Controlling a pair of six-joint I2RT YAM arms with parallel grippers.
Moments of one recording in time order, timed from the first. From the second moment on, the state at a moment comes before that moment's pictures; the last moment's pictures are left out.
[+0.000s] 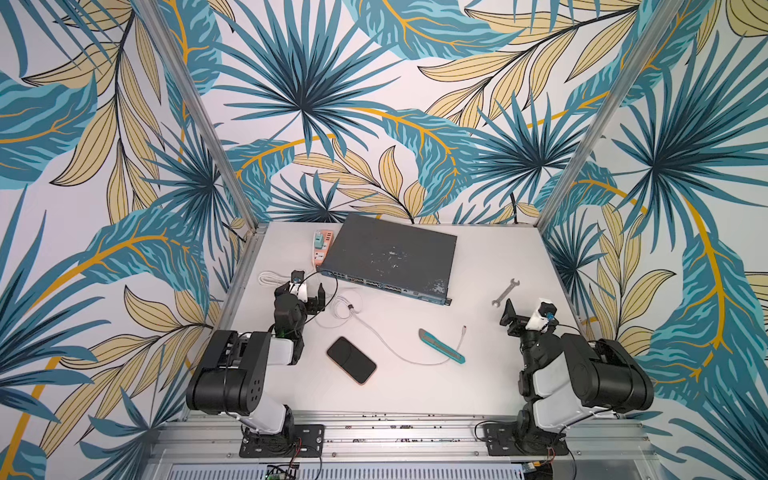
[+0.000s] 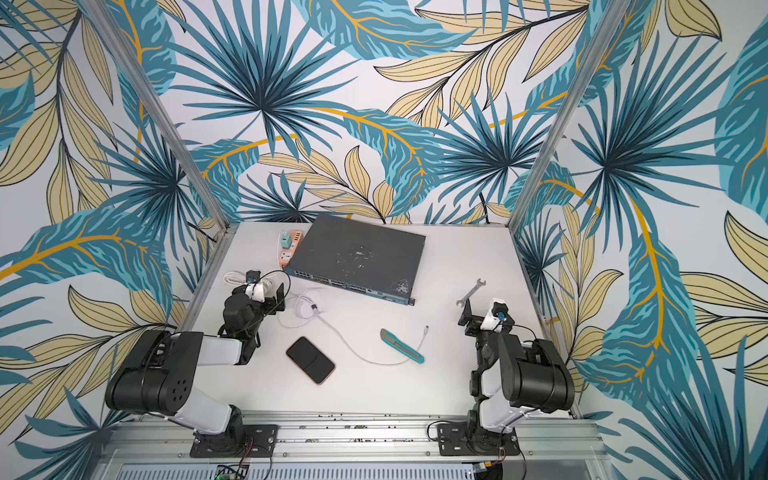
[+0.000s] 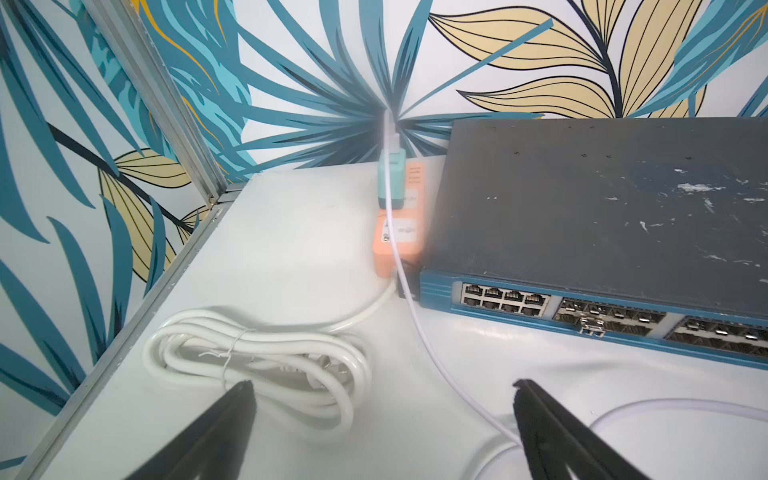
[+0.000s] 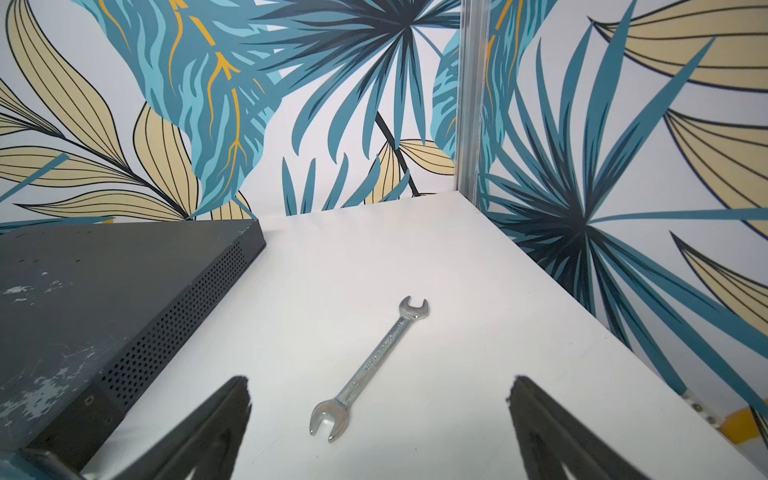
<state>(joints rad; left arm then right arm) -0.03 1.55 0.36 0.95 -0.05 0.06 -0.05 1.58 0.01 1.55 0.01 0.09</state>
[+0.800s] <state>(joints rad) -0.03 1.55 0.37 0.94 -0.05 0.06 -0.05 1.58 0.01 1.55 0.11 0.12</state>
